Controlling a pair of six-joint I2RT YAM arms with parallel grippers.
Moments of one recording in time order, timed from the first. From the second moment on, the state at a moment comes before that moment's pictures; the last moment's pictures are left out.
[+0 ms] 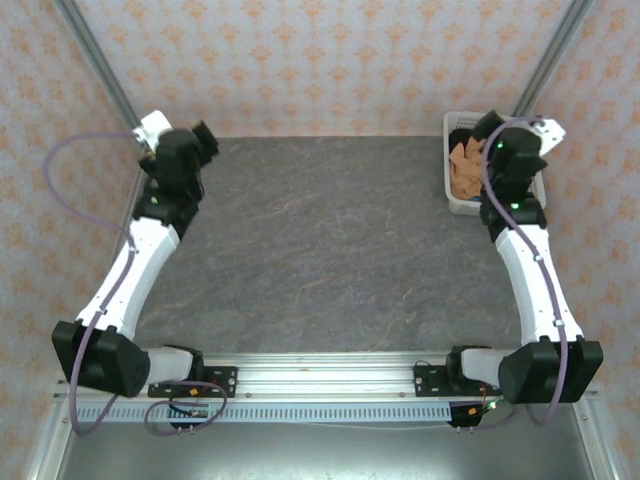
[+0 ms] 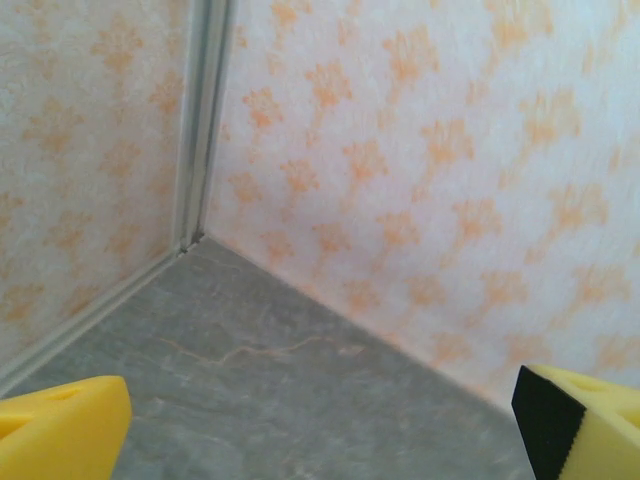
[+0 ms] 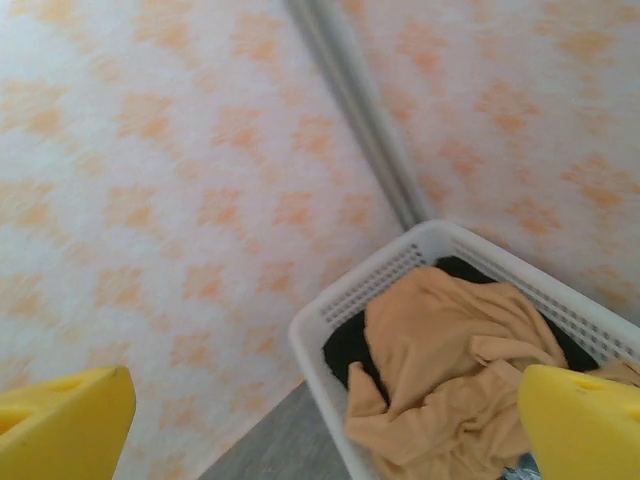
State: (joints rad) left arm -0.11 1.33 1.37 -0.34 -0.55 -0.54; right arm -0.04 1.26 1.28 -0.25 0.41 0.60
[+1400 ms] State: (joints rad) left arm -0.32 1.49 1.40 -0.69 0.01 -0.67; right arm -0.18 1.95 1.66 -0.55 0.20 1.05
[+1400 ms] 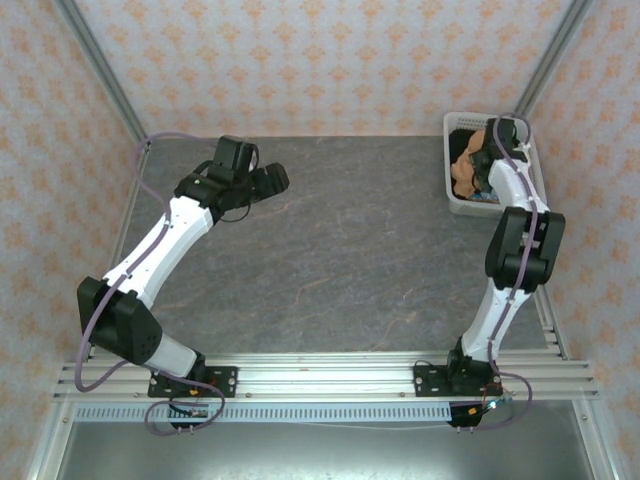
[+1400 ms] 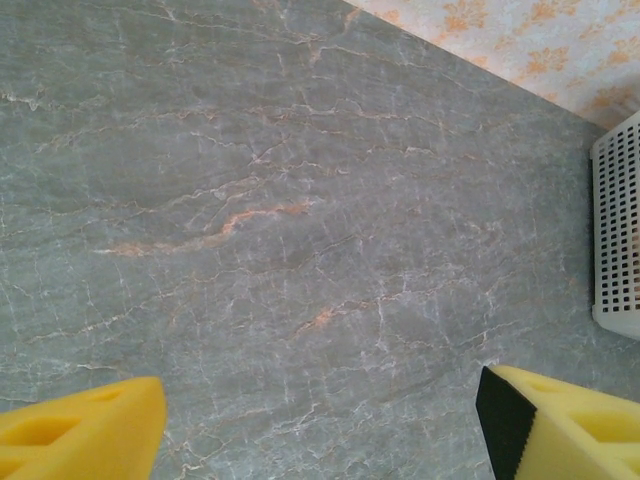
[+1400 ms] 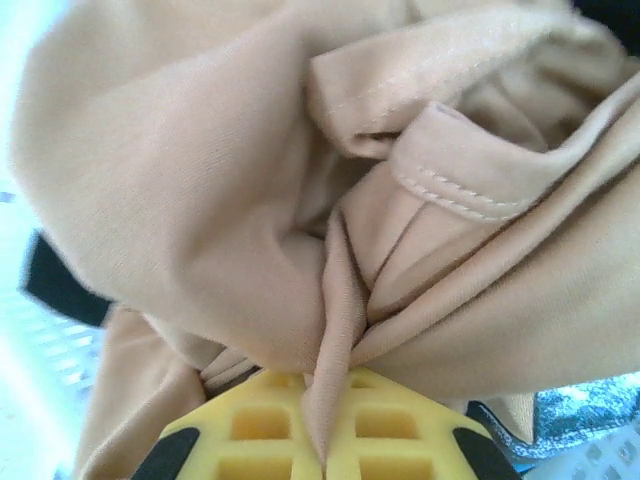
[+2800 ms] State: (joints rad) left arm -0.26 1.46 1.21 -0.88 -0.02 -0.73; right arm 0.55 1.69 1.47 -0.56 0.00 0.71
